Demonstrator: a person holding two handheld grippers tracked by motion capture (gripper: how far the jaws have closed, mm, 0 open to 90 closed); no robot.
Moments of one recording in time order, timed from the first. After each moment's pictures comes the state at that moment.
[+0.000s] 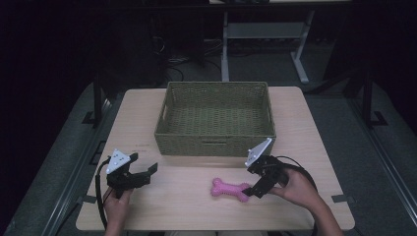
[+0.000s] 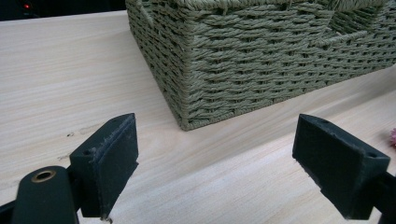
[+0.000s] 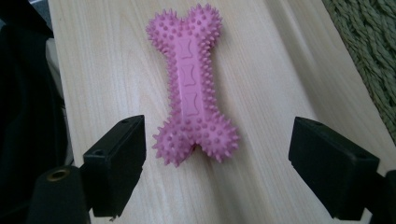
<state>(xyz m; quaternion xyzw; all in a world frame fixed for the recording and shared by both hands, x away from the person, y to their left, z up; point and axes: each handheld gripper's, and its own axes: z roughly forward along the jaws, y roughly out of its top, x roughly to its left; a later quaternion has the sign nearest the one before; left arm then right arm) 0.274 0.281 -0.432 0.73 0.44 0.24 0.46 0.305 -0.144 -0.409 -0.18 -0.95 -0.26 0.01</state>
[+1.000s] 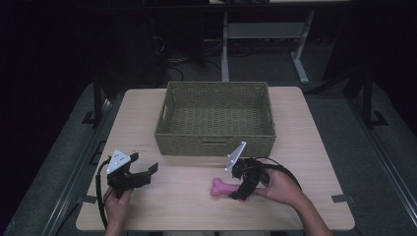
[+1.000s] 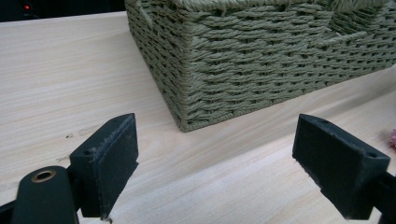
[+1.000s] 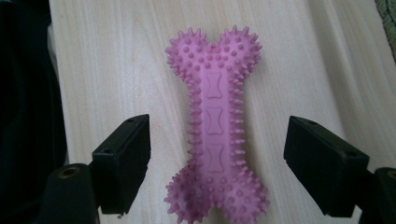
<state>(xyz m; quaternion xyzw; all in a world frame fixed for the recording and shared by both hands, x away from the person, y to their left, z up) 0.274 0.280 -0.432 0.73 0.44 0.24 0.46 0.308 -0.094 -0.418 -0.13 -0.97 -0.21 0.02</state>
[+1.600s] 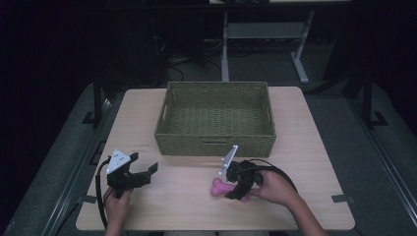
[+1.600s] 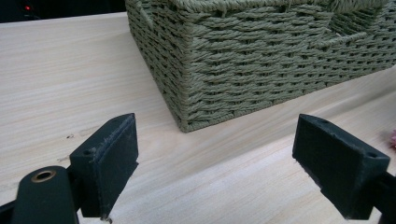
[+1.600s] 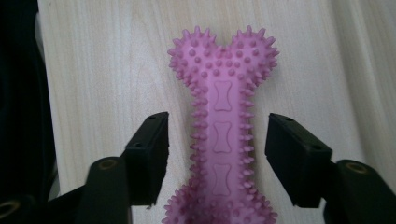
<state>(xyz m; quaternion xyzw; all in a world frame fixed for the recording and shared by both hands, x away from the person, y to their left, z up) 0.274 0.280 -0.432 0.73 0.44 0.24 0.46 0.307 -0.079 -0.428 -0.11 -0.97 -0.19 0.02</state>
